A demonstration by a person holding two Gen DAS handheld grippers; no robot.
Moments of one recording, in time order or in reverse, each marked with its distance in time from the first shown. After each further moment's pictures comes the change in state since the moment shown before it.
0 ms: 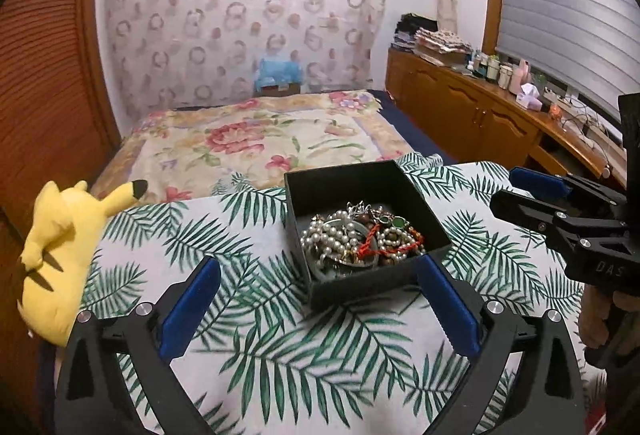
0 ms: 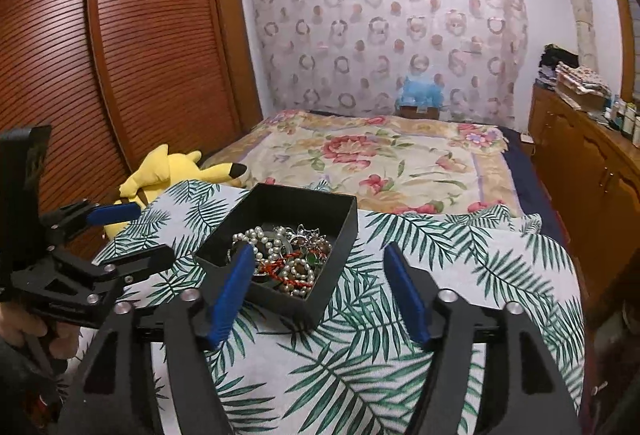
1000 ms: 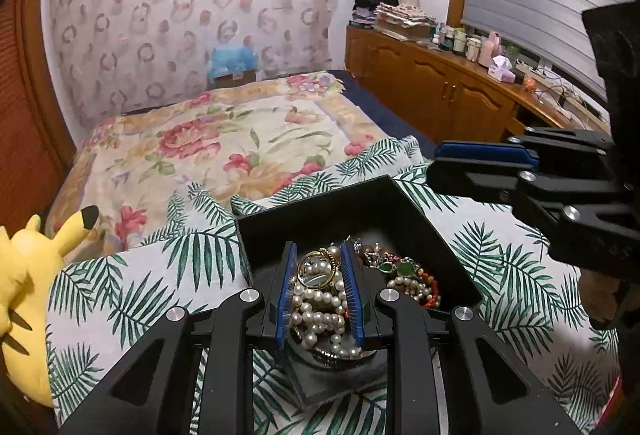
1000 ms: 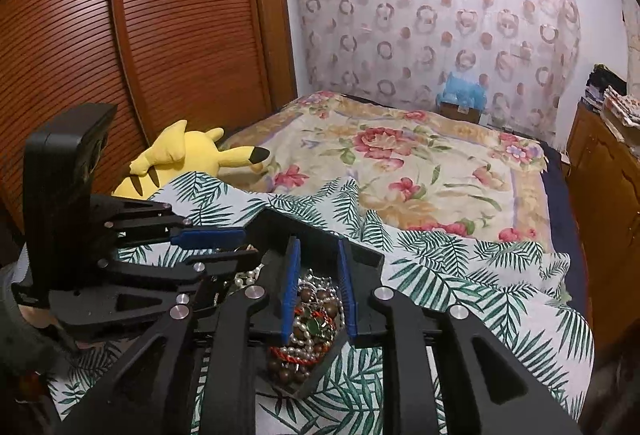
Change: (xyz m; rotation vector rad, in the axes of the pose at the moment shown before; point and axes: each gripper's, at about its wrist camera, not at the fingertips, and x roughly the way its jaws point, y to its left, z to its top) left arm 0.088 -0.005 0.046 0.107 0.080 -0.139; right arm 0.081 0.001 0.059 -0.131 0.100 0.113
